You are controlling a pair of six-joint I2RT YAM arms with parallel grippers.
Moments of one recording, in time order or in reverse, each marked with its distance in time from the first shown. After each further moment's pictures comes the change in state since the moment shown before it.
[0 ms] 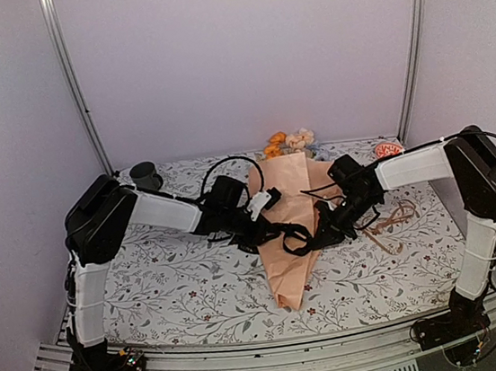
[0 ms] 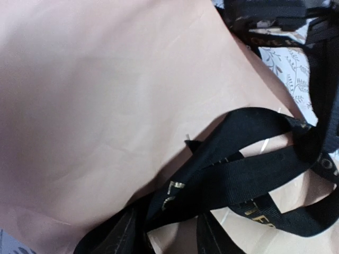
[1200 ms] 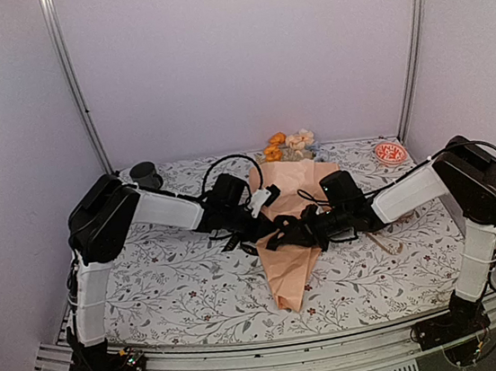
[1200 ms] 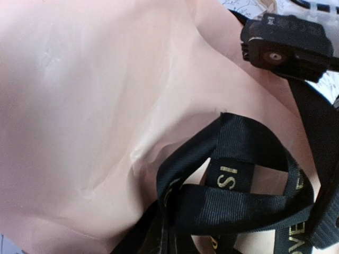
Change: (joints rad) left arm 0.008 0.027 0.044 -0.025 -0.027 -0.053; right arm 0.137 -0.001 -0.241 0.824 0.147 0.785
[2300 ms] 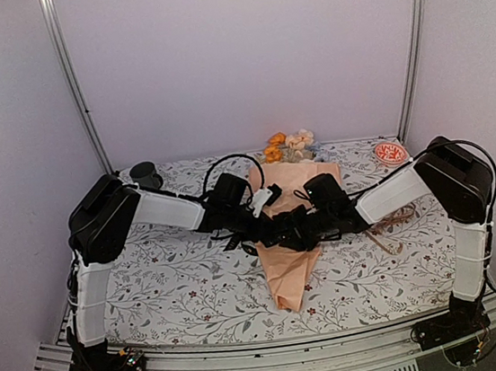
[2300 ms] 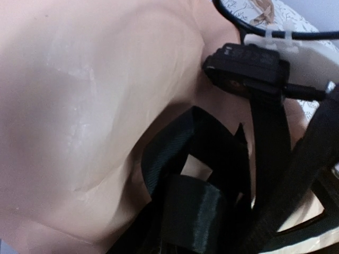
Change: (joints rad) left arm -0.010 0.000 0.008 0.003 0.003 -0.013; right arm 0.051 0.103 0.106 -0.019 0.182 0.220
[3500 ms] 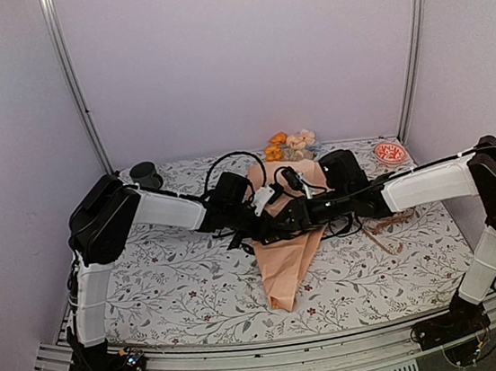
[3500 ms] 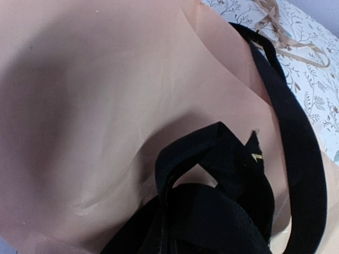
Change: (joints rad) left arm -0.009 0.000 0.009 0.016 -0.053 0.047; right arm -0.011 -0.264 -0.029 -0.113 -0.186 -1.124
